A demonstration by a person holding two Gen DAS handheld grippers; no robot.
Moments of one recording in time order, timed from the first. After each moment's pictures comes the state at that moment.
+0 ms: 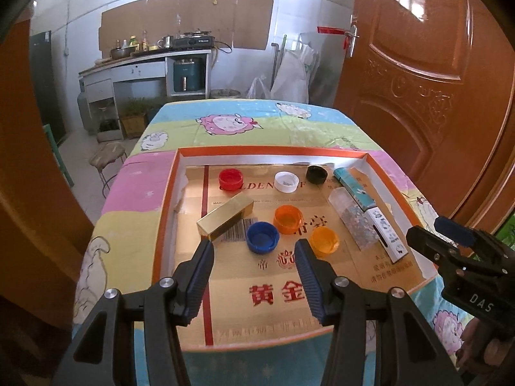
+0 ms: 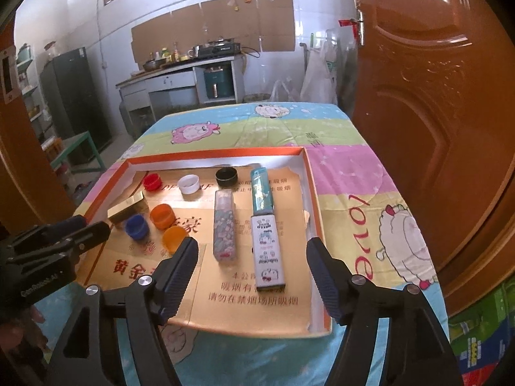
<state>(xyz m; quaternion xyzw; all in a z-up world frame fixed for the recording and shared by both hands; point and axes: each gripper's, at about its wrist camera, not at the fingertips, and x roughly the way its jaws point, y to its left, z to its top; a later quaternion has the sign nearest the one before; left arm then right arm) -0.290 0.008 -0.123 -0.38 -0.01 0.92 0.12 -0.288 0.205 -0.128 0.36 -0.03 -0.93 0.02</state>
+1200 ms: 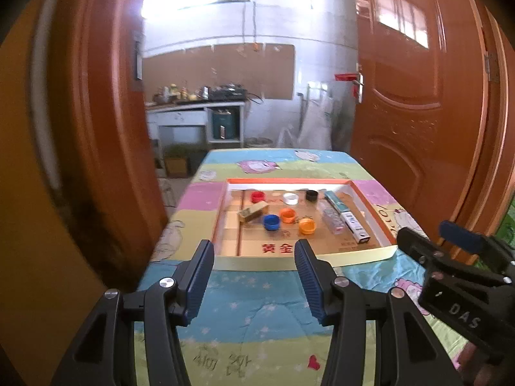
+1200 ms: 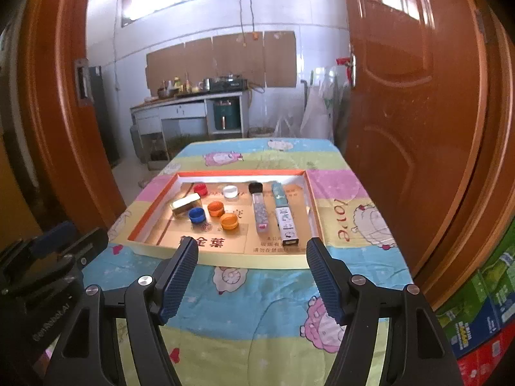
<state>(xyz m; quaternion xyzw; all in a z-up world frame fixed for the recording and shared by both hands) -0.117 0.007 -0.055 -0.27 0.01 0.96 0.03 -0.139 0.165 -0.062 0.27 -0.02 -0.96 0.02</state>
